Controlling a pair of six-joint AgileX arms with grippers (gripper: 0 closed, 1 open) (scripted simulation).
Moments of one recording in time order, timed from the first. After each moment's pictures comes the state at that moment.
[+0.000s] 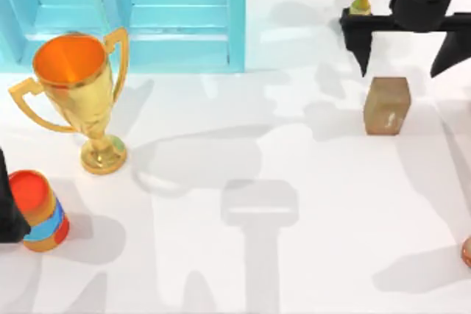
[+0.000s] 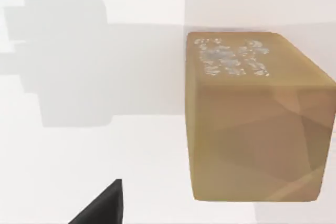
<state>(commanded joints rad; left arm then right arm) 0.00 0.00 0.00 0.00 0.00 0.00 0.25 2.39 2.30 -1.48 0.01 0.28</state>
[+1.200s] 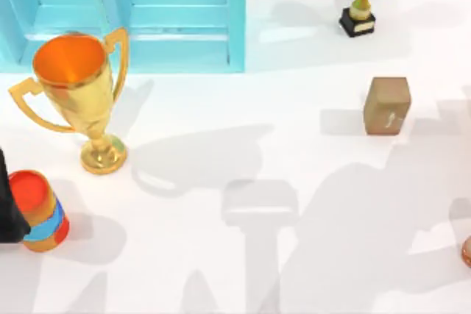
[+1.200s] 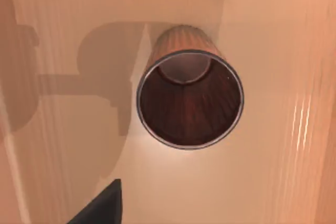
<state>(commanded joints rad) 0.00 0.00 0.00 0.00 0.00 0.00 -0.46 2.03 1.87 -1.42 0.00 -0.42</state>
